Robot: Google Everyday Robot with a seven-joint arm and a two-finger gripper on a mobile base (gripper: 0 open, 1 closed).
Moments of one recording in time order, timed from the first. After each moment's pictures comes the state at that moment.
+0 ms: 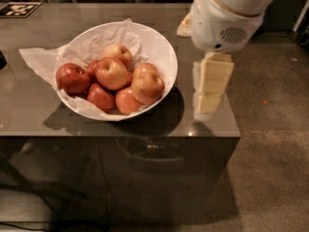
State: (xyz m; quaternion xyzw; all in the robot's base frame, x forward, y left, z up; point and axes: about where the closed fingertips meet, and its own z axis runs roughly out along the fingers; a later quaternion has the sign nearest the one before) arm 0.455 -0.072 0.986 -0.73 0.66 -0.01 0.17
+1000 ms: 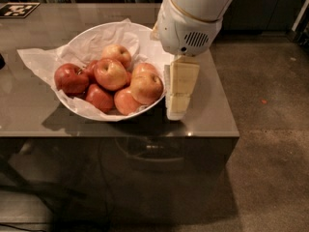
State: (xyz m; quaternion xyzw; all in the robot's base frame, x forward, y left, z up) arm 0.468 -0.025 0.972 -0.75 0.64 0.02 0.17
